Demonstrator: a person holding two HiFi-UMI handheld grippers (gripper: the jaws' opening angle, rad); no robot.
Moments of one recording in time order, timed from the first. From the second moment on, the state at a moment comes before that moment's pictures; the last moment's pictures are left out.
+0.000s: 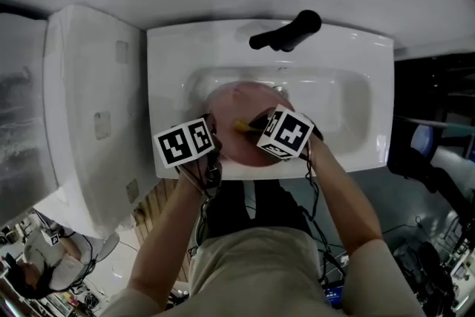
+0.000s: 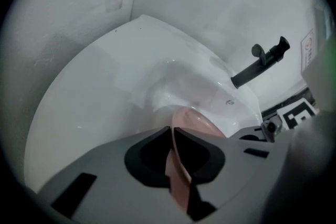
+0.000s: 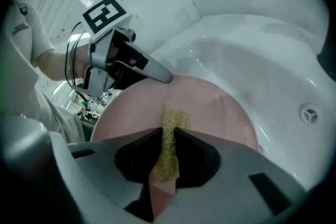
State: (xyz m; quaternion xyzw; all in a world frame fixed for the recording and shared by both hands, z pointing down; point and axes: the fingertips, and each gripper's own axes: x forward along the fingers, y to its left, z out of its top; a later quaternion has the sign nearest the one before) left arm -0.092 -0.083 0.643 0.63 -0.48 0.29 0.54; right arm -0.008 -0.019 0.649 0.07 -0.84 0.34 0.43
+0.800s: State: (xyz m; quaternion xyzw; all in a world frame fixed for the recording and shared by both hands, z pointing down) left arm -0.100 -0.087 0.641 0.63 -0.50 0.28 0.52; right arm 0.063 -0.062 0.706 0.19 -0.75 0.31 0.55
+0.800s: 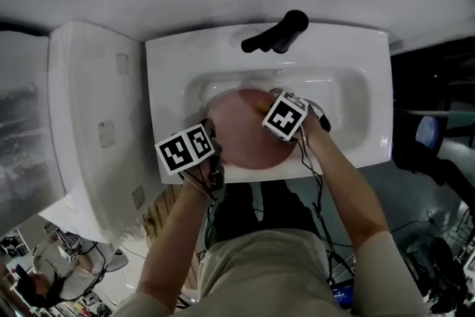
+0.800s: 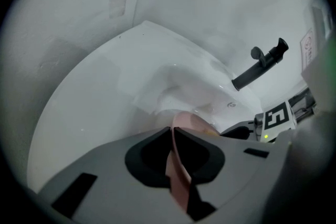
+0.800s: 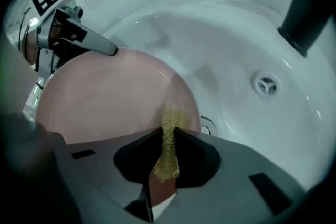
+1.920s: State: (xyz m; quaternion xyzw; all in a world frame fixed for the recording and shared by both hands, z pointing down) left arm -0.119 -0.063 0.620 0.61 -0.51 0.24 0.55; right arm -0.017 -0.009 0.548 0.24 -0.86 0.36 0.29
